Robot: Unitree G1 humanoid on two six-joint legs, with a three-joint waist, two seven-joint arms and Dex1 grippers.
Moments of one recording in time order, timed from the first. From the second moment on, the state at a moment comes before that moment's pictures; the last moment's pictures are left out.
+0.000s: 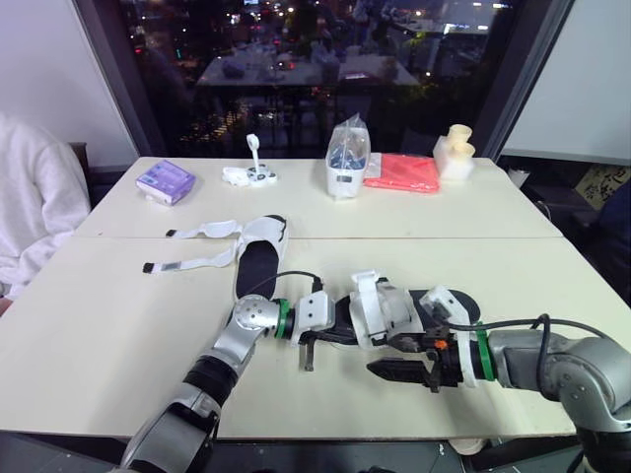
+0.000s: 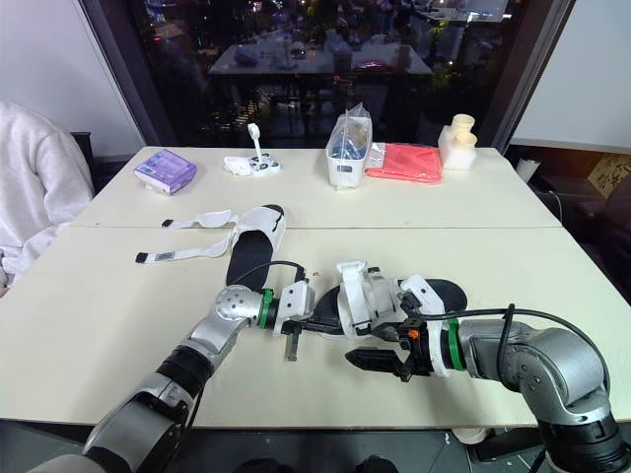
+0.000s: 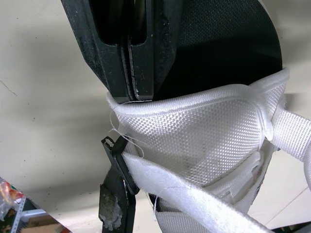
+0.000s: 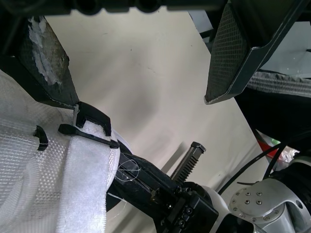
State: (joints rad) left arm -0.65 0.21 -0.34 0.58 -0.05 -0.27 -1.20; right arm -0.26 -0.71 -0.13 -0.51 0.83 1.34 0.70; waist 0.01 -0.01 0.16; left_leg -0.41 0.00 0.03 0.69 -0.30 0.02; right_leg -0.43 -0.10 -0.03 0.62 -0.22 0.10
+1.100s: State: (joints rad) left arm -0.65 0.21 -0.34 0.58 -0.04 -0.27 -1.19; right arm -0.27 -0.72 -0.05 -0.41 0.87 1.36 0.68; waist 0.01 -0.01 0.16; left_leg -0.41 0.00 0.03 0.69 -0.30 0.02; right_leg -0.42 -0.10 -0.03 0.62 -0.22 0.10
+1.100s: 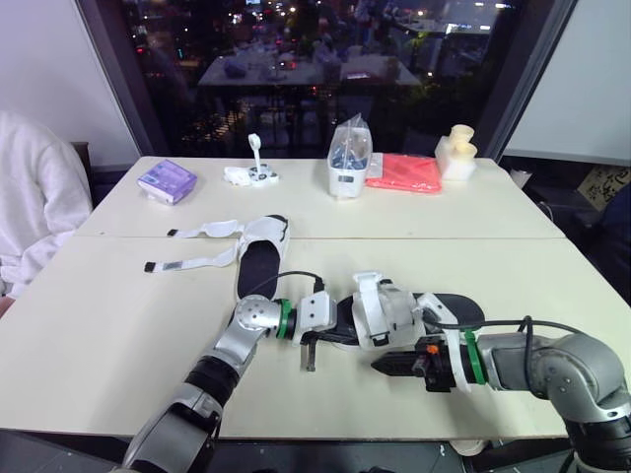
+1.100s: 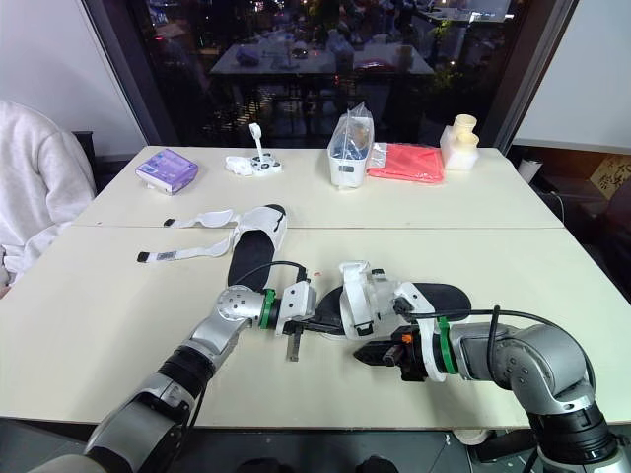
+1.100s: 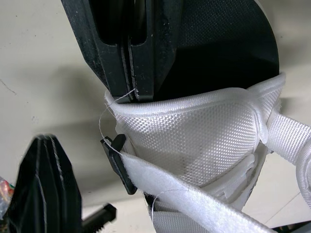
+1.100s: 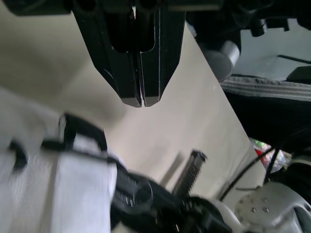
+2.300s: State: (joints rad) left arm -0.64 0.22 -0.35 0.56 -0.04 -0.27 -1.19; right arm -0.25 -0.54 -0.31 -0.40 1.13 1.47 0.39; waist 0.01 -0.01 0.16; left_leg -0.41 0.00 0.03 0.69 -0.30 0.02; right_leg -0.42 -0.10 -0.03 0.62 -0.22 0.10
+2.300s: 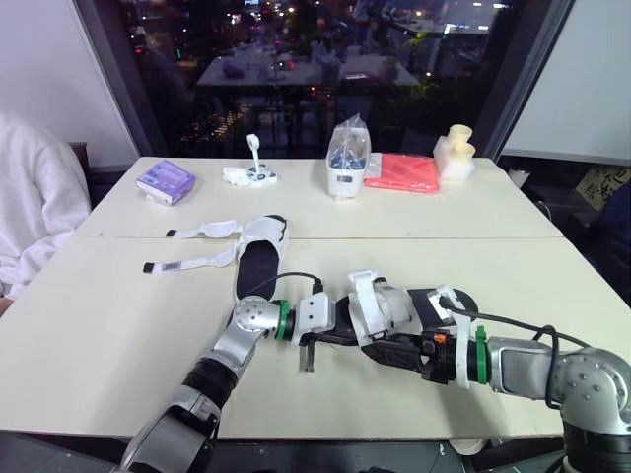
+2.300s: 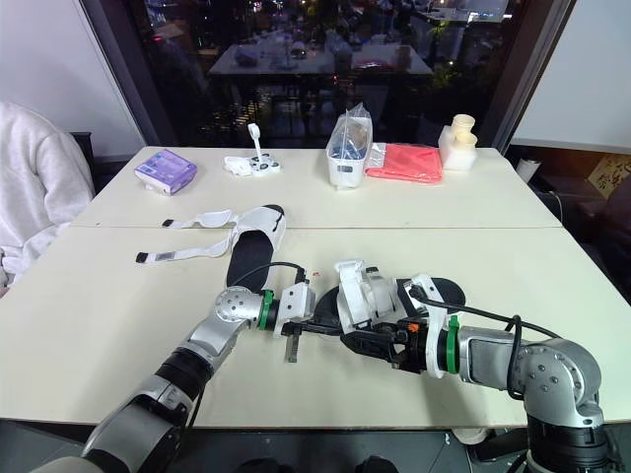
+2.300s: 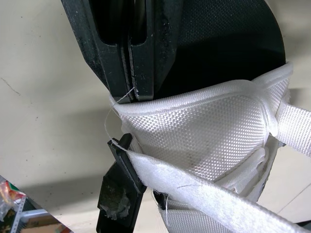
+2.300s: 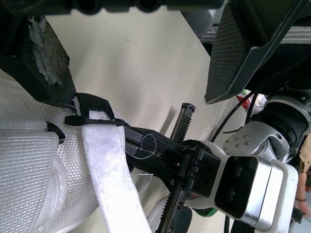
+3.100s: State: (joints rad) left arm -0.63 0.22 -0.34 0.55 -0.04 -0.26 -1.19; right arm -0.26 -0.64 -0.22 -0.33 1.11 1.48 0.44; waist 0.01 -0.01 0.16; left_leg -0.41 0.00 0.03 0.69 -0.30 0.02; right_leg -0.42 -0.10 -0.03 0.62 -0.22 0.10
